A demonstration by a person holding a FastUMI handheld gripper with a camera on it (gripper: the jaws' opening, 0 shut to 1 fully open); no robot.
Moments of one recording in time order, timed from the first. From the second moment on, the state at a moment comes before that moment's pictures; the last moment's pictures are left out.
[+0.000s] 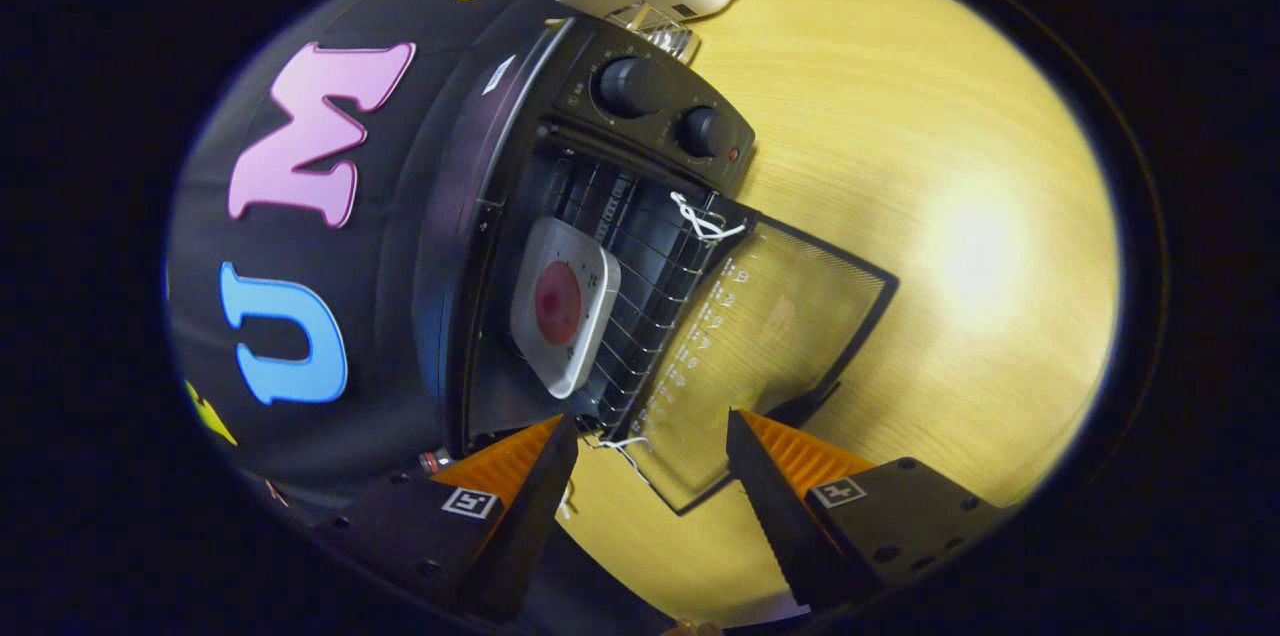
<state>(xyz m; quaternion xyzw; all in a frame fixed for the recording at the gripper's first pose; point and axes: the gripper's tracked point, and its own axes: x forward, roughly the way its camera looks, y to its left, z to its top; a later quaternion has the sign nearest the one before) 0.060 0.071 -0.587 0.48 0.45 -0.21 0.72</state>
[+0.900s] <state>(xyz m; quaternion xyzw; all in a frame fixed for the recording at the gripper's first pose) -0.020 0.076 -0.697 0.00 0.58 -0.06 0.81</state>
